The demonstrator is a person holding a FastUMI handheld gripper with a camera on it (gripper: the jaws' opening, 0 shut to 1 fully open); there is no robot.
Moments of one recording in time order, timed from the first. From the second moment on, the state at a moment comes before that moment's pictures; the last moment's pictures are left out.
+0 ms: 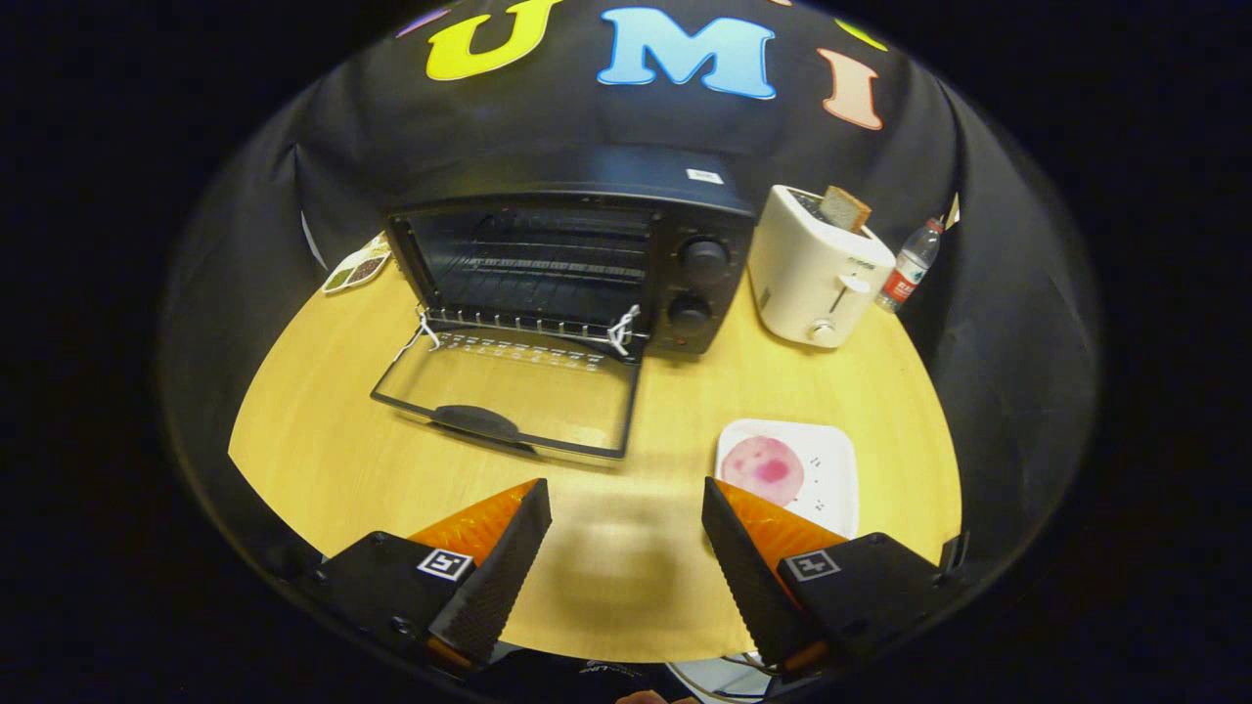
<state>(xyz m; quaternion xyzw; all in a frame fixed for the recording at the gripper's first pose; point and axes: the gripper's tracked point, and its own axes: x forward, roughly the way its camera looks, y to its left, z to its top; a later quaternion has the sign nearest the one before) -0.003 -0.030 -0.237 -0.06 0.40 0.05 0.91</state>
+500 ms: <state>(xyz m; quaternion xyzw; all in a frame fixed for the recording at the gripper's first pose) 0.005 -0.140 -0.257 -0.01 0.46 0.07 0.88</state>
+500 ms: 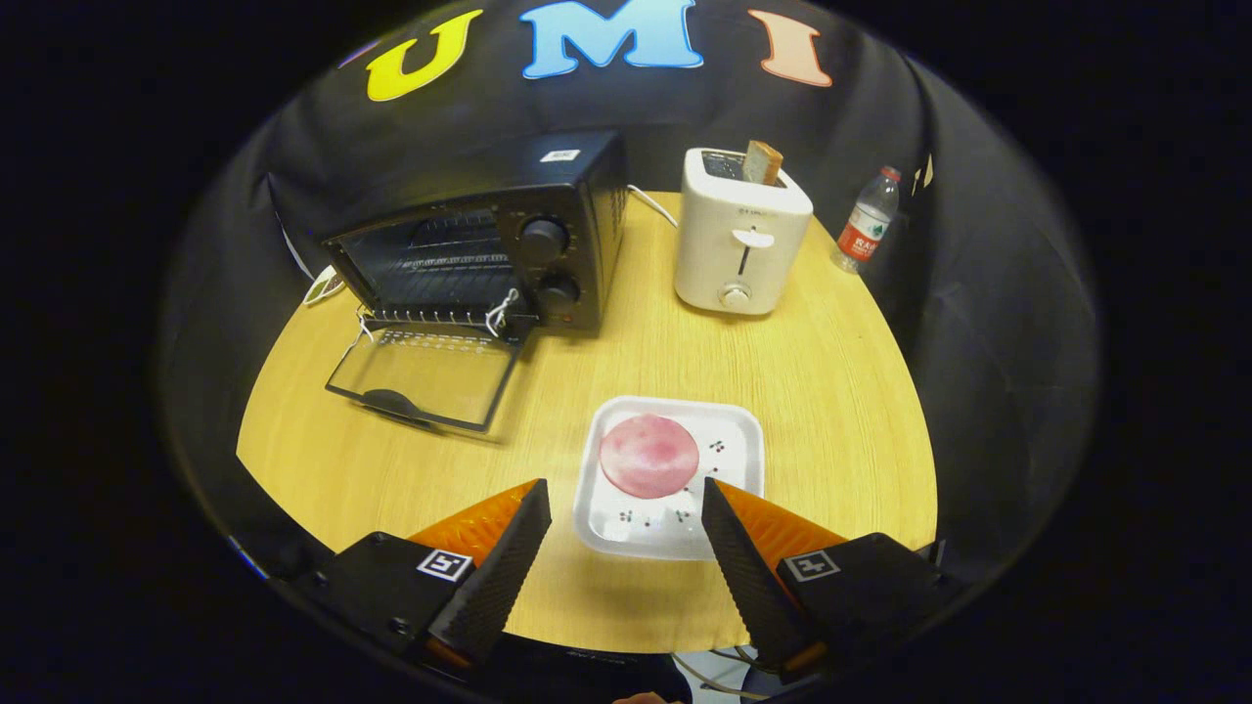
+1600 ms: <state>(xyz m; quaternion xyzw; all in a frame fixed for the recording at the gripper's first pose) 0.041 -0.227 -0.354 0.01 0.59 0.08 0.80</state>
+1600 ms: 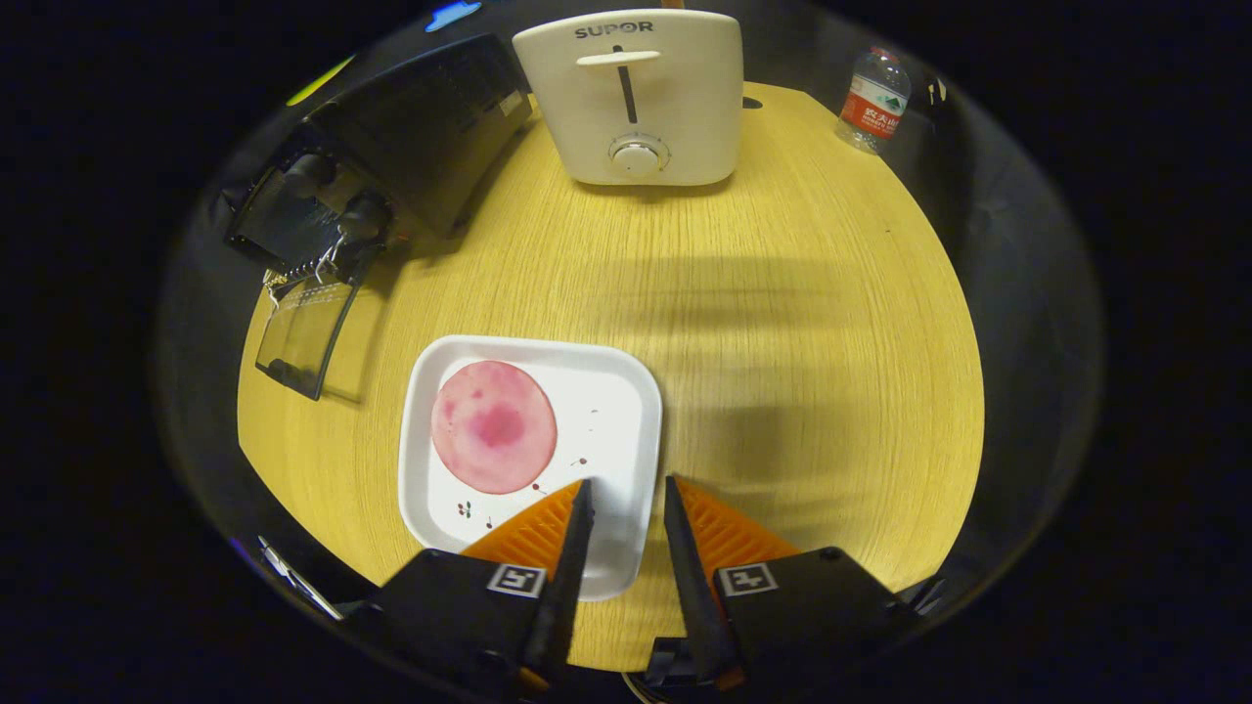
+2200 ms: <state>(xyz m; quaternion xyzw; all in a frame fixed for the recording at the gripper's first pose) 0.041 -0.226 -0.355 0.09 0.62 0.11 0.78</state>
